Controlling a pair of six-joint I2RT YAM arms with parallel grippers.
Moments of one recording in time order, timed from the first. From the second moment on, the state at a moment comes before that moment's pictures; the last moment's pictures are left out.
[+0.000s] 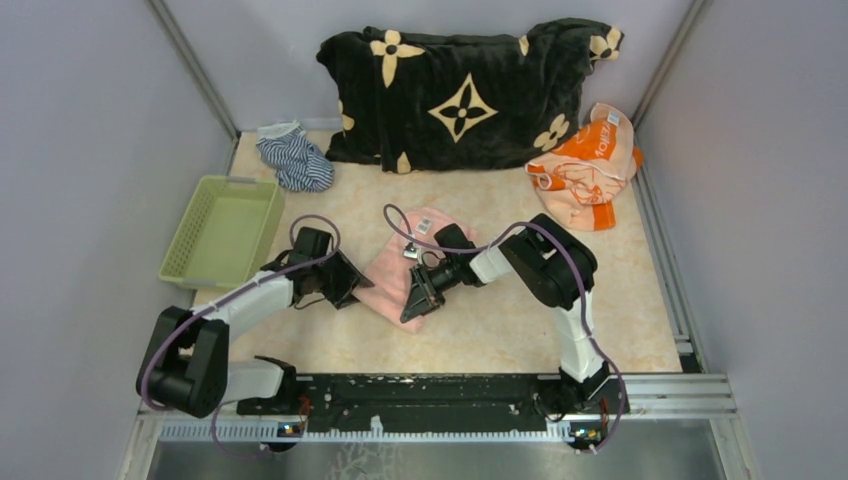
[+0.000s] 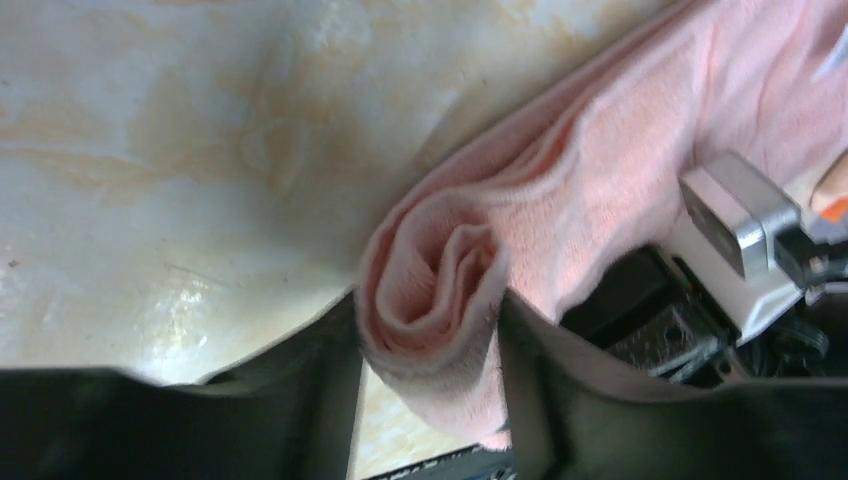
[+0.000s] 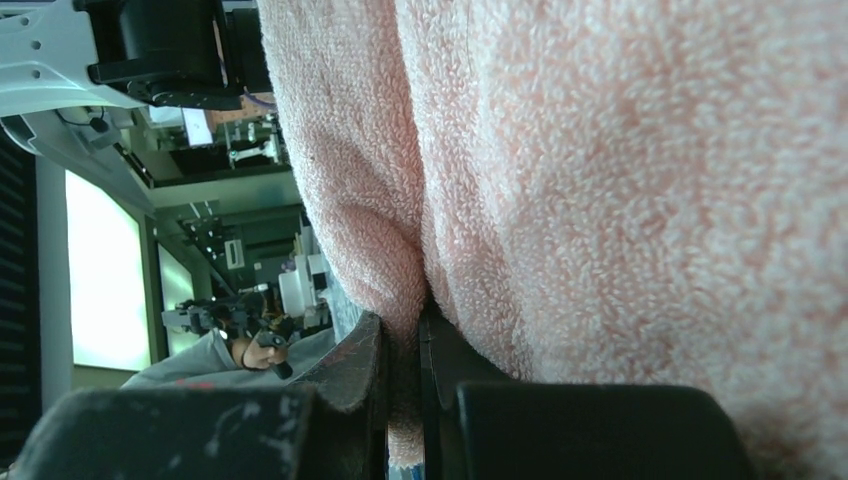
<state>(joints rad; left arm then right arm) -0.33 1.26 0.54 -0.28 0.22 -1.08 0.70 2.07 0.93 0.27 -1.13 0.61</state>
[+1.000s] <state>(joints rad) -0.33 0.92 0.41 -0.33 0.20 -1.01 0.62 2.13 0.90 0.46 -1.24 0.81</state>
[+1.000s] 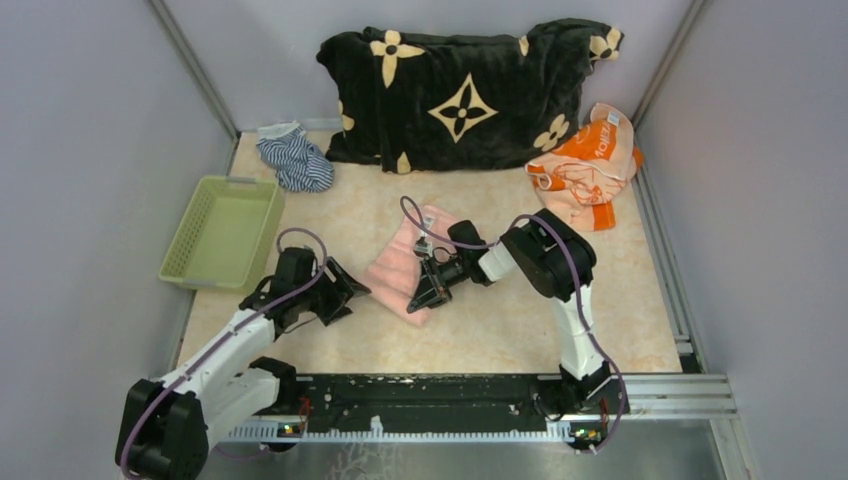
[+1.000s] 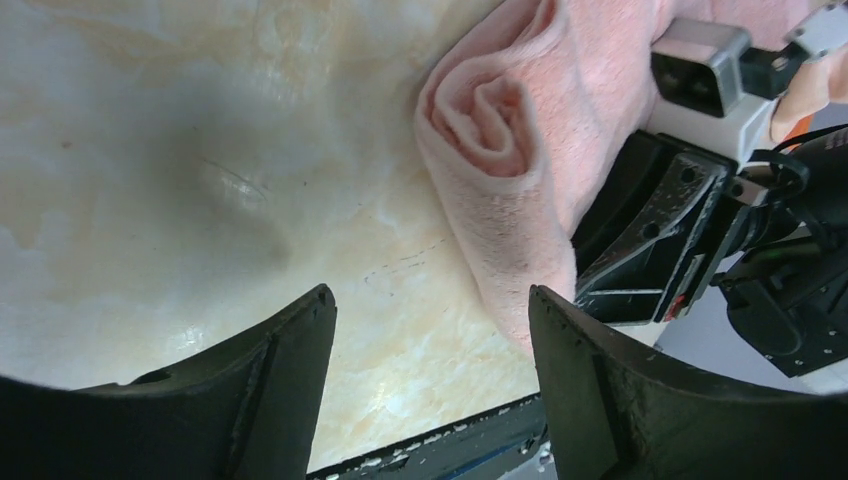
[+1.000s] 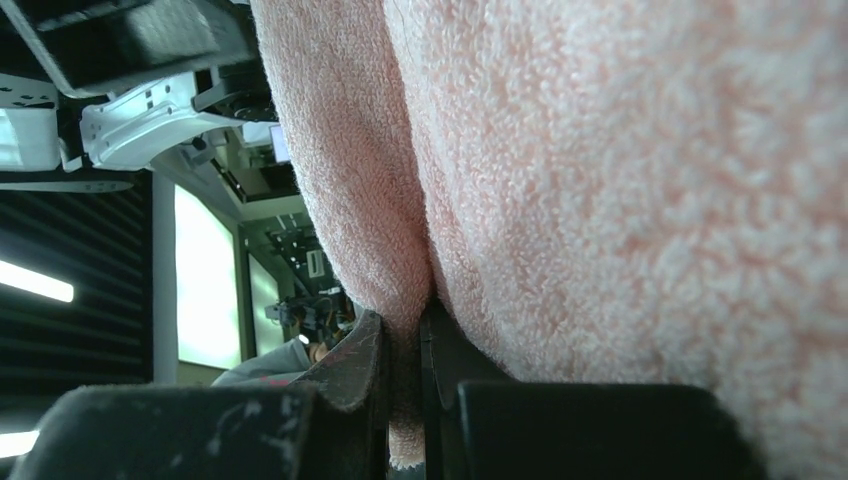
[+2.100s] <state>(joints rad) -0.35 1.34 0.46 -0.04 0.31 -1.13 0.83 1.64 1.04 -0.39 -0.33 0.26</state>
